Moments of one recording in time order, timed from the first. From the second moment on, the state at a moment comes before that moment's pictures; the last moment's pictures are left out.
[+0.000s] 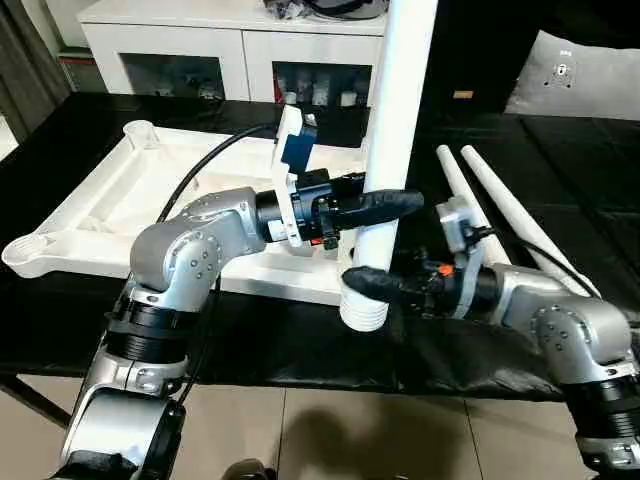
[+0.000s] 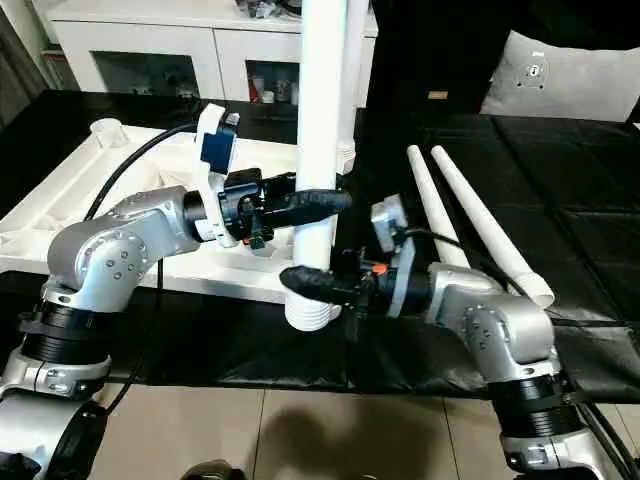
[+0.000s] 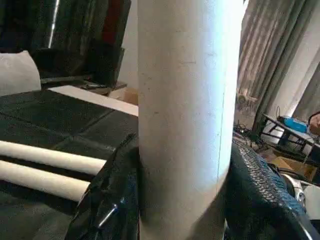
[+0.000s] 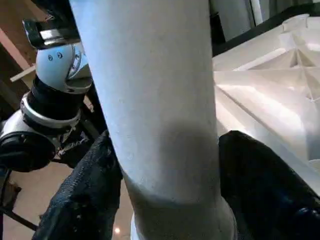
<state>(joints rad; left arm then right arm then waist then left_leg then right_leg) -0.70 0.23 -0.08 0.06 -0.67 0.70 -0.98 -0.40 -0.43 0.09 0.00 0.70 0.71 1.06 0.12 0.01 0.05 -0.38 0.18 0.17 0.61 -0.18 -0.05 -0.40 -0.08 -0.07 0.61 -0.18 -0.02</state>
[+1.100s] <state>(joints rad) -0.61 0.06 -0.04 0.02 -0.44 0.38 -0.61 -0.43 -0.22 0.10 0.09 0.45 0.49 0.70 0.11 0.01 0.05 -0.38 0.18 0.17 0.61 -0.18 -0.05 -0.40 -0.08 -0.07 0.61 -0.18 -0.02</state>
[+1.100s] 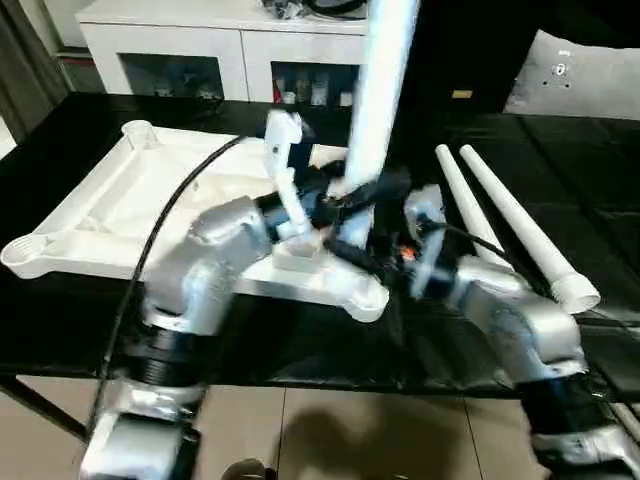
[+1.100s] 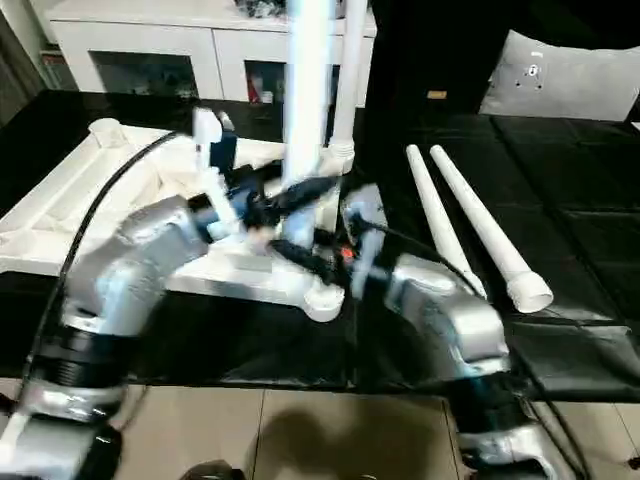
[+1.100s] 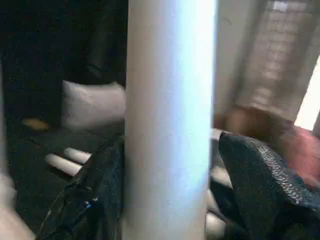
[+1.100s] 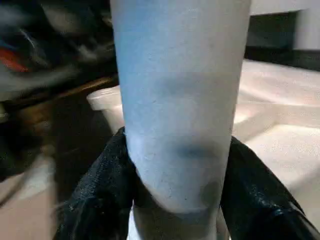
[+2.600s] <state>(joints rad) -0.67 -0.03 0.14 0.13 -0.55 0.42 -0.41 -0.43 -0.29 -0.07 0.04 0.69 0.67 0.83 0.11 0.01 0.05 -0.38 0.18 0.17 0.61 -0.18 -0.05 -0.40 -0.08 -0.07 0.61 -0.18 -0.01</state>
